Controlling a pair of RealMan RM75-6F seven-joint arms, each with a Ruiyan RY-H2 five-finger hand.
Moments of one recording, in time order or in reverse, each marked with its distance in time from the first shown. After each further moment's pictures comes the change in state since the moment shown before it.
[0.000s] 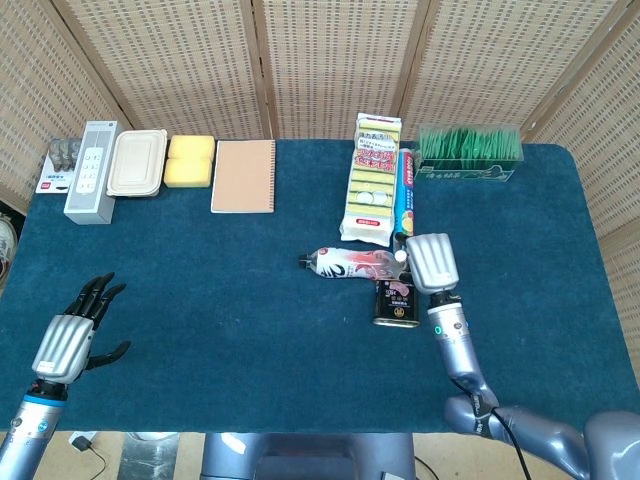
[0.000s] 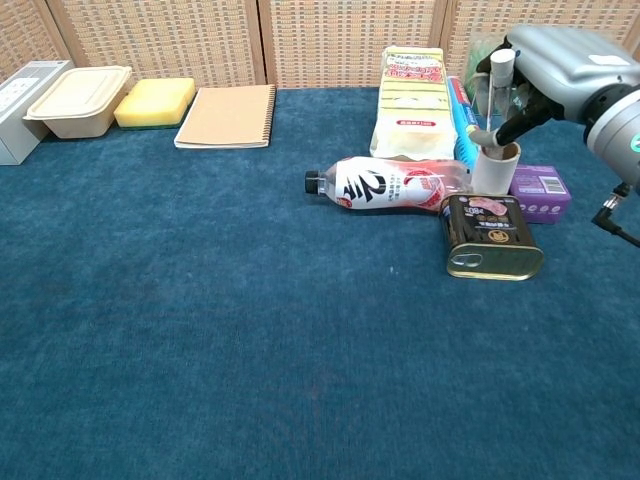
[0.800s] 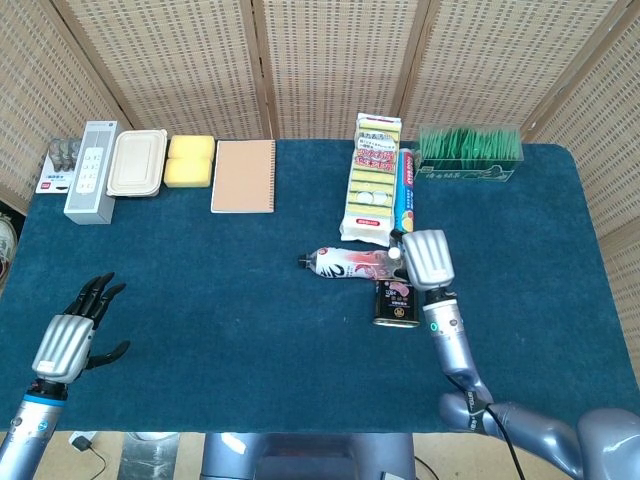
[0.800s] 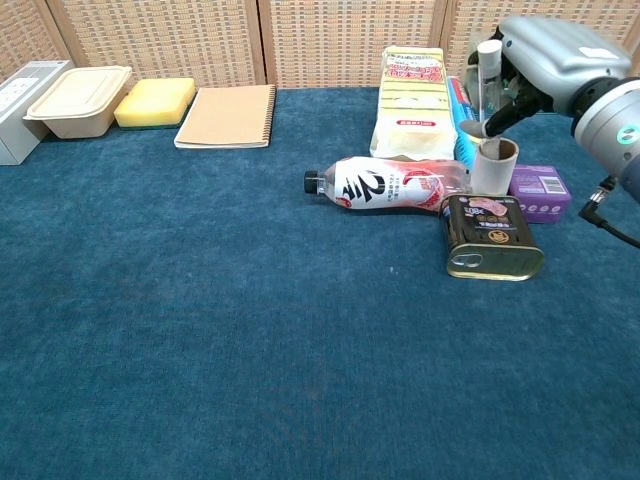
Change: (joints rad) left arm -0.002 -0.001 -0.002 0.001 -0.006 -0.008 0.002; right arm 0.021 -0.025 0.019 0.028 -0.007 0.007 0.036
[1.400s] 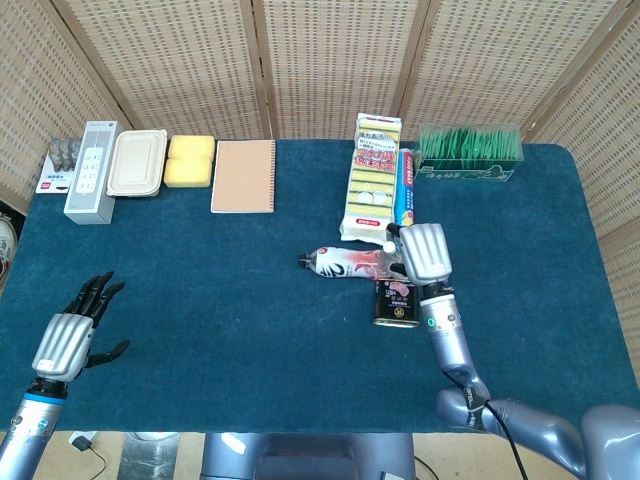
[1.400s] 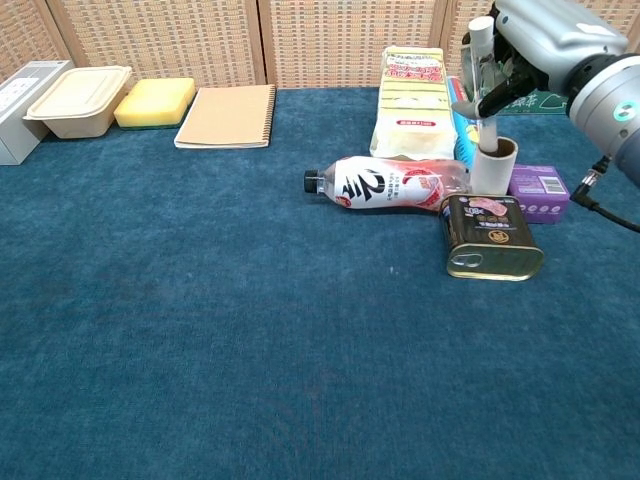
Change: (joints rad) left arm -0.002 0.001 -0.003 0.001 -0.006 -0.006 -0.001; right arm 0.017 0.021 0.031 -0.053 0.017 -0.002 -0.012
